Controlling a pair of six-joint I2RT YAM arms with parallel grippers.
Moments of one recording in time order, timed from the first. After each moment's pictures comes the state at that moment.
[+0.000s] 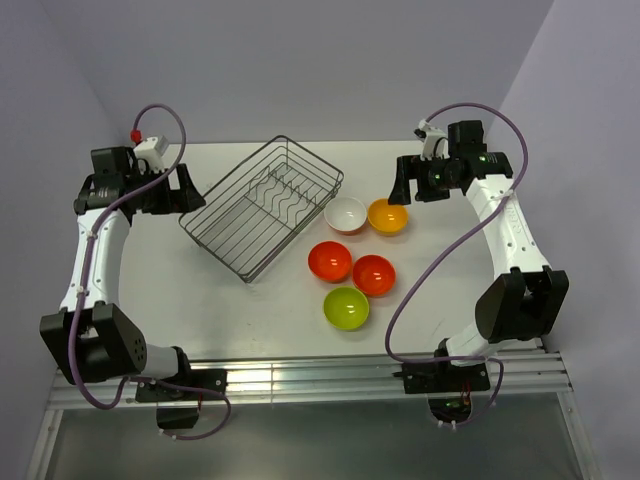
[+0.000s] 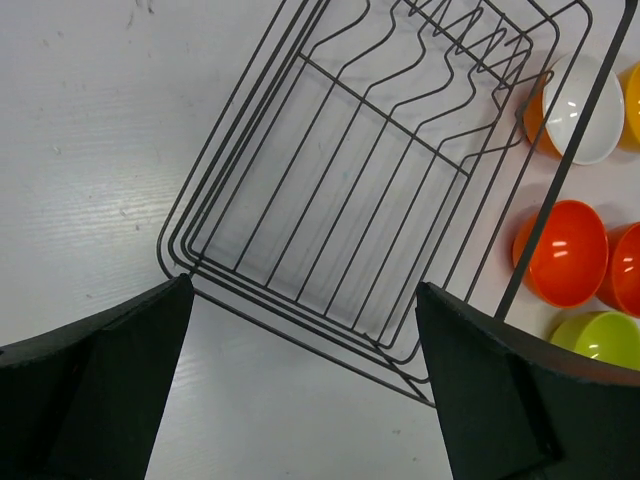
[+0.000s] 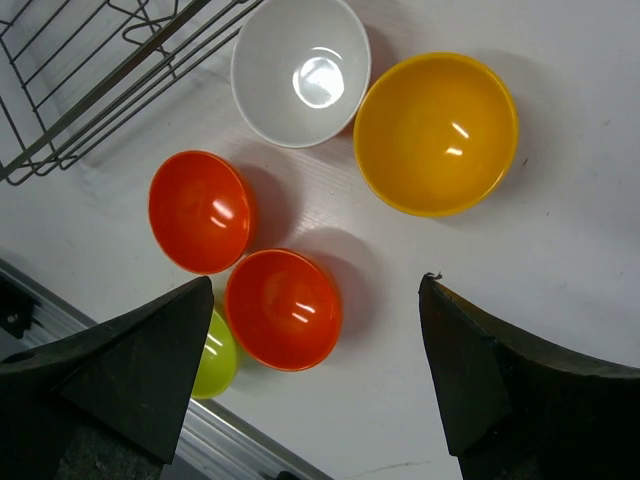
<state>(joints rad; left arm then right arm) 0.18 1.37 1.29 -0.68 0.51 0.02 0.03 1.53 1.53 -0.94 -0.48 -0.08</state>
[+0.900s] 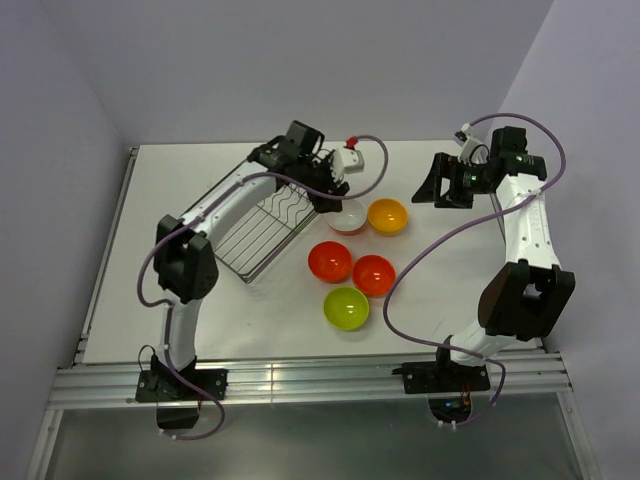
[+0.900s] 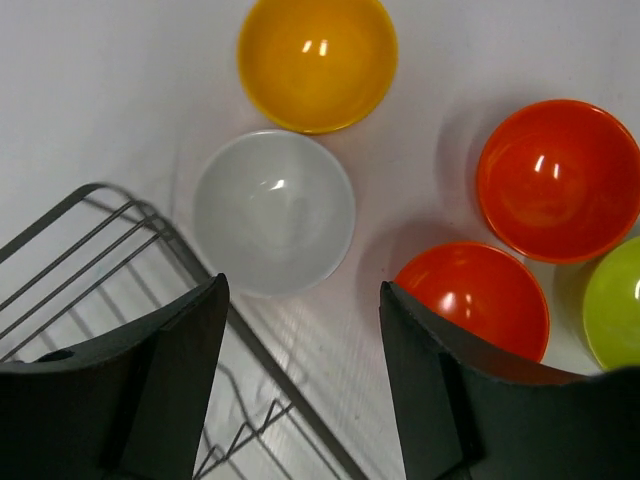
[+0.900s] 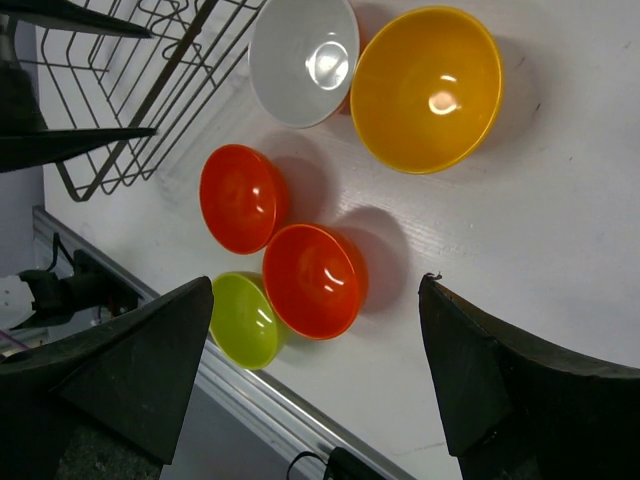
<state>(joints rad) -0.60 2.04 1.99 -0.72 0.55 0.55 -0.23 1.56 1.55 -1.05 -0.73 -0.08</state>
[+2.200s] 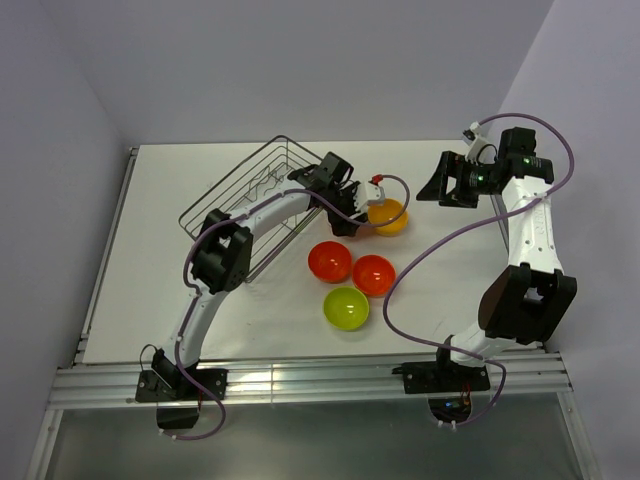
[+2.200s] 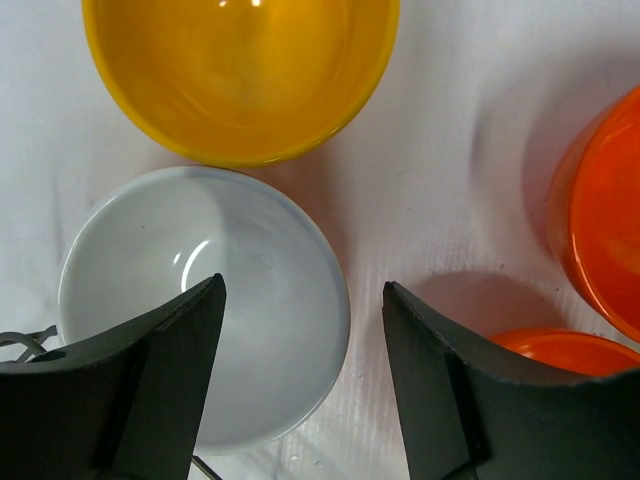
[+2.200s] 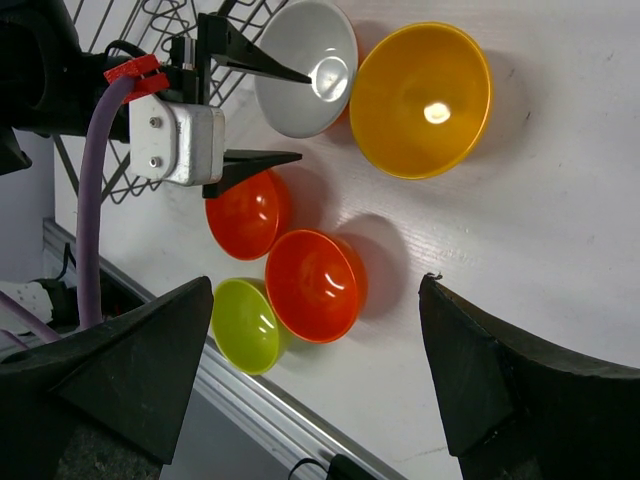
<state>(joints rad) -0.71 2.34 2.05 -0.64 0.48 0.64 -0.27 1.53 1.53 -1.04 -0.77 -0.08</state>
